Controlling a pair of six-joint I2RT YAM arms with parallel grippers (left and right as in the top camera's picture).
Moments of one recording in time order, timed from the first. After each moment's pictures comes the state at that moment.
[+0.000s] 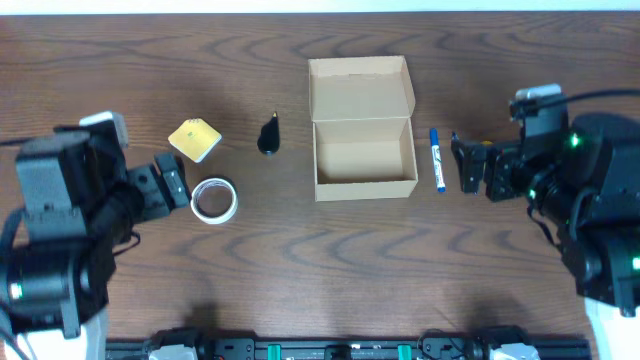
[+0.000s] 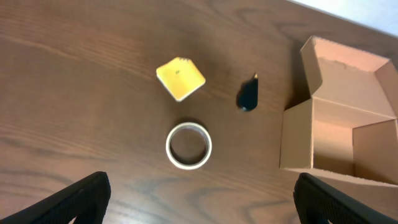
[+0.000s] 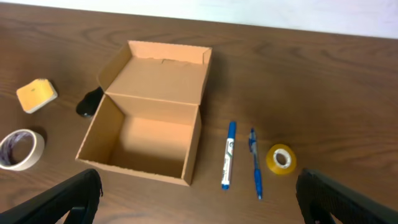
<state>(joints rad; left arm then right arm) 0.07 1.02 1.46 -1.27 0.06 -0.22 0.10 1.02 1.33 -0.97 -0.15 0.00</state>
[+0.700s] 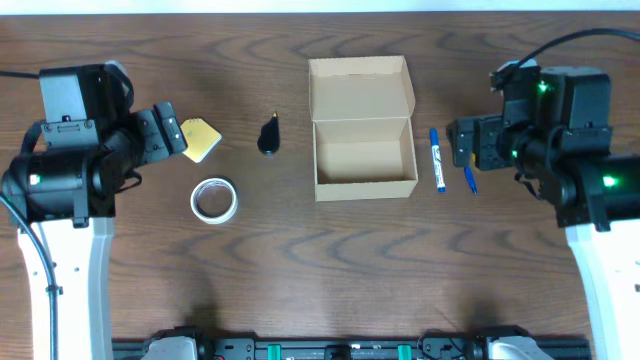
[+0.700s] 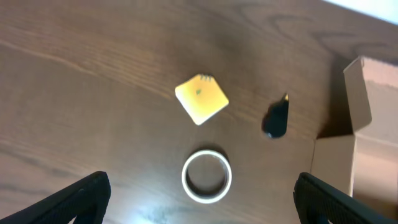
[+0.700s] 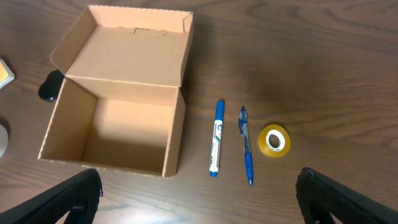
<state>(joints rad) 0.07 1.28 1.54 -1.16 -0.04 -0.22 0.10 1.25 1.42 -1.02 -0.09 0.01</state>
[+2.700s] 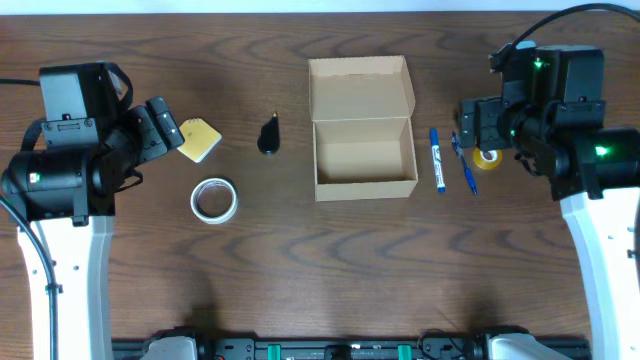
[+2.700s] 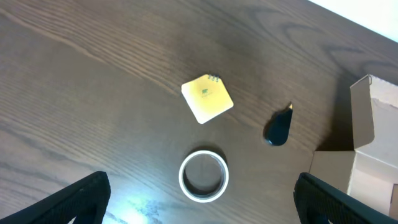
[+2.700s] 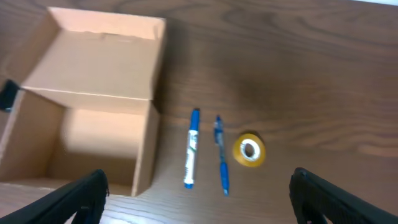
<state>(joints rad) 0.07 1.29 1.55 -1.19 -0.07 -0.33 0.08 1.34 1.47 -1.00 0.00 -0.04</state>
